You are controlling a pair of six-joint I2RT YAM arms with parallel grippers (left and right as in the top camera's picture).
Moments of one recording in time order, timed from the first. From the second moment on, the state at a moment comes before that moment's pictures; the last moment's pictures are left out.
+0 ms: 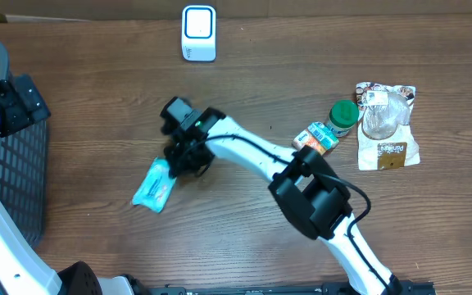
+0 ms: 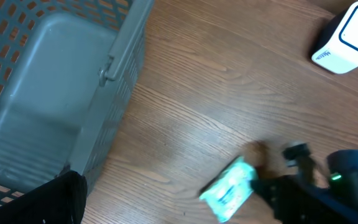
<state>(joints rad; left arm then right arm) 0.47 1.56 2.12 -1.57 0.09 -0.05 0.82 2.38 1.92 -0.84 -0.43 0.43</state>
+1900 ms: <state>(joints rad) 0.47 1.56 2.12 -1.57 0.09 -0.05 0.69 2.35 1.91 -0.91 -0.27 0.72</state>
